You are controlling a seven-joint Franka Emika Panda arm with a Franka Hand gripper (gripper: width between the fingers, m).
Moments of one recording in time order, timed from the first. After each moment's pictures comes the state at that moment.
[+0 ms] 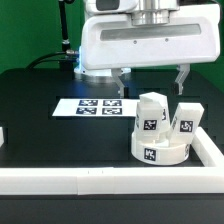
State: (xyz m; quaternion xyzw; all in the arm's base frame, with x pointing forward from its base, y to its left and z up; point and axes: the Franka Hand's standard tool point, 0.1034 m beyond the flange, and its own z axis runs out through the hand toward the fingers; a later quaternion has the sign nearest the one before) arm 0.593 0.047 0.113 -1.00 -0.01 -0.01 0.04
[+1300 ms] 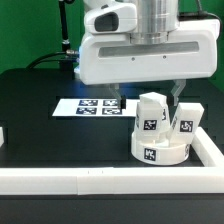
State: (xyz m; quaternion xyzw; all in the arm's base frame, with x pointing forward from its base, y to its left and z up) arm 0.584 0.041 0.092 -1.00 -0.01 0.03 0.02
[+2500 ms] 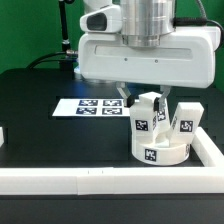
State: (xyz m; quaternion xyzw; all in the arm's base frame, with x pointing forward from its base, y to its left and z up) arm 0.585 0.045 0.089 -0.96 0.29 0.02 0.02
